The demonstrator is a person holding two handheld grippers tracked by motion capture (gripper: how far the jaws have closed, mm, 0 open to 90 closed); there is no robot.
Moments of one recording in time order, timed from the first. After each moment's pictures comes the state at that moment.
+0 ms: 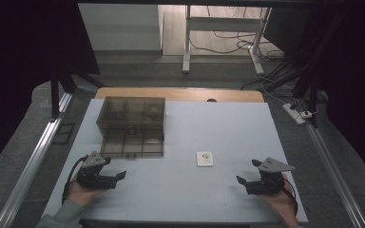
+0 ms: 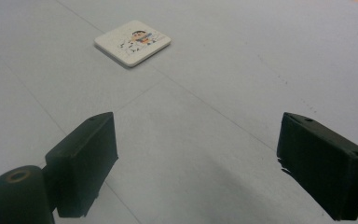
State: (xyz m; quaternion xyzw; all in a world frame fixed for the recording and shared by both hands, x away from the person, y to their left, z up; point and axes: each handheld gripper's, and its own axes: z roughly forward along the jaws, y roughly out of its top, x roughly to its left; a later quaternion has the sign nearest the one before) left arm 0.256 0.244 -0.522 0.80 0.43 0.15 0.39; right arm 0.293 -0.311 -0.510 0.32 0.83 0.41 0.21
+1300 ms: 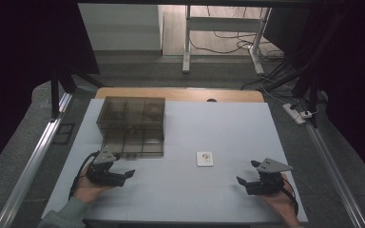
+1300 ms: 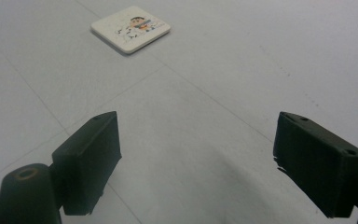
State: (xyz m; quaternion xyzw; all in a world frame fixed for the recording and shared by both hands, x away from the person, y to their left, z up) left arm 0.270 0.218 -0.512 0.83 0.39 0.15 0.38; right arm 0.296 -0.311 -0.515 0.31 0.84 0.40 0.20
